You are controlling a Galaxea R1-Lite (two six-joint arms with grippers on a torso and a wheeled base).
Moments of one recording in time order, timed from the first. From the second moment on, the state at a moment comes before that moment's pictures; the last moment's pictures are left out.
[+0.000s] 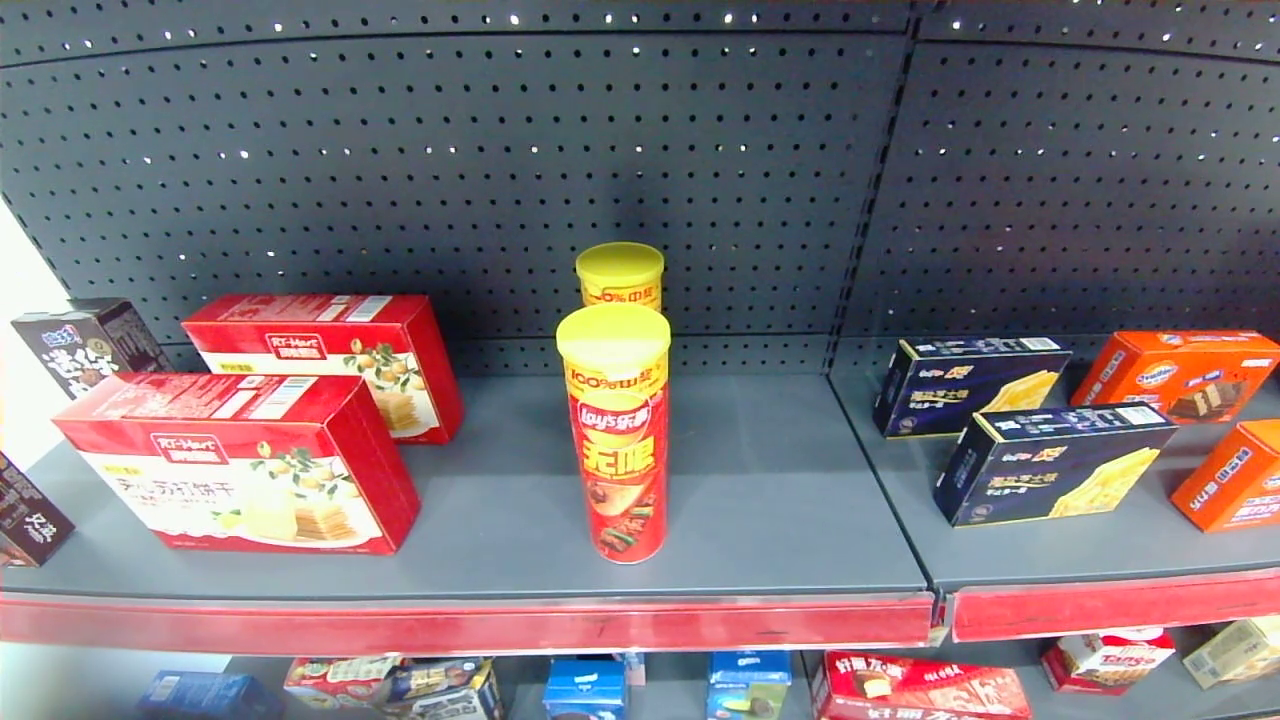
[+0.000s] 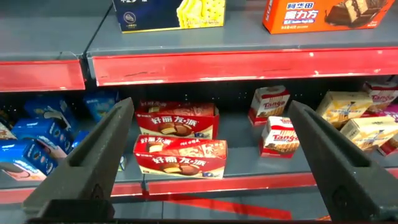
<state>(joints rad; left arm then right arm) 0.08 0.10 0.00 0.00 -0.02 0.03 0.00 0.00 0.00 0.00 -0.05 0.00</state>
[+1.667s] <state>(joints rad) 0.00 0.01 0.00 0.00 -0.01 0.02 0.00 0.00 0.00 0.00 -0.05 0.00</state>
